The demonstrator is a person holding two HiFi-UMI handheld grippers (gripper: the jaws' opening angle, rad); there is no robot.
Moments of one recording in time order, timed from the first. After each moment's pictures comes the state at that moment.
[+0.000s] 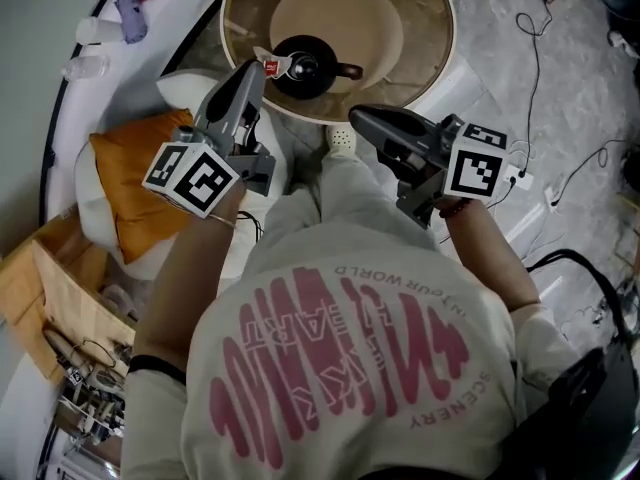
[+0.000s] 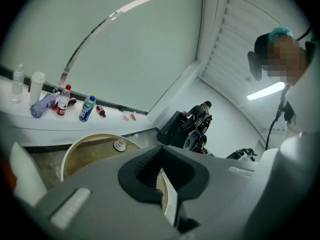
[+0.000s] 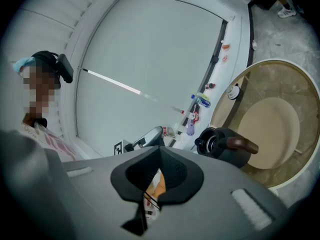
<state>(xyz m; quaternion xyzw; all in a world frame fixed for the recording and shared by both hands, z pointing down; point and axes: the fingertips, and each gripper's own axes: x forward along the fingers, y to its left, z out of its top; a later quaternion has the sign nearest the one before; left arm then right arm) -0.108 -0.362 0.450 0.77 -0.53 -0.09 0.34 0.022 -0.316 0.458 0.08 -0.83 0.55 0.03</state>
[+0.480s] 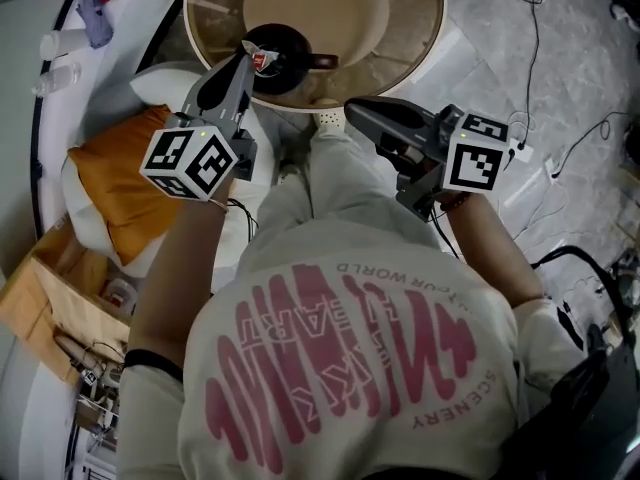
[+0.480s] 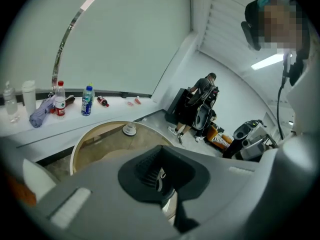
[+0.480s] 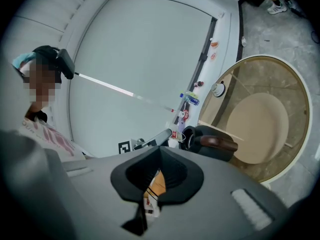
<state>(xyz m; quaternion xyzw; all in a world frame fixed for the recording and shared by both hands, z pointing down) -0.100 -0.384 0.543 0.78 -0.53 0.06 0.34 0.037 -0.331 0.506 0.10 -0.81 0.58 0.05</state>
